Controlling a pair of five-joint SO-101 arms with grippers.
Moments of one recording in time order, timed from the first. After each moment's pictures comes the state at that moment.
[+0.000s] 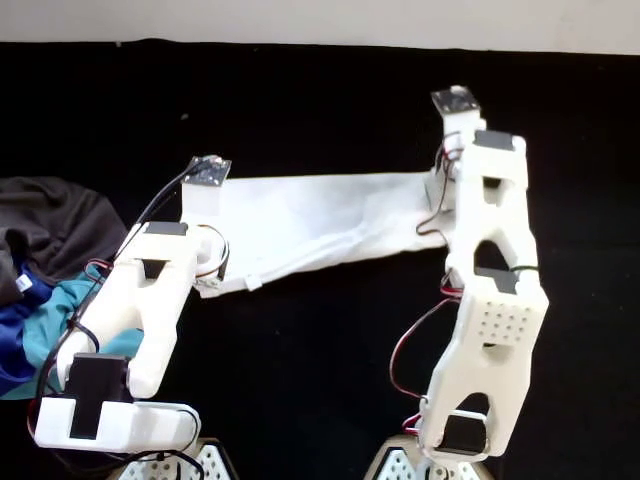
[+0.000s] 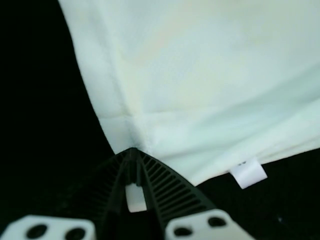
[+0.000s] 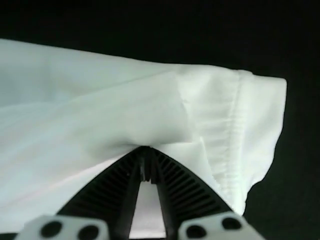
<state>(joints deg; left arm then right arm) -4.5 -2.0 44.3 39.7 -8.2 3.3 38.6 -23.3 66.4 21.2</state>
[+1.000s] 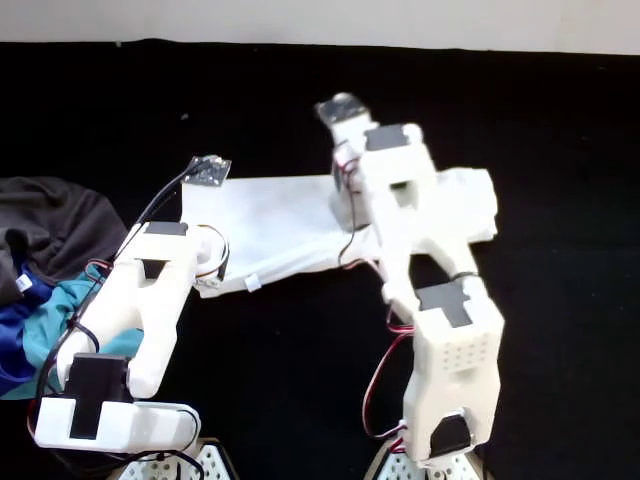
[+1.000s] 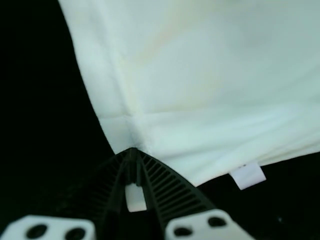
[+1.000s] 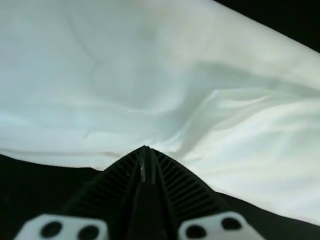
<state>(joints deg) -4.5 -2.0 44.3 39.7 -8.2 -19.7 26.7 -14.5 77.1 13.1</state>
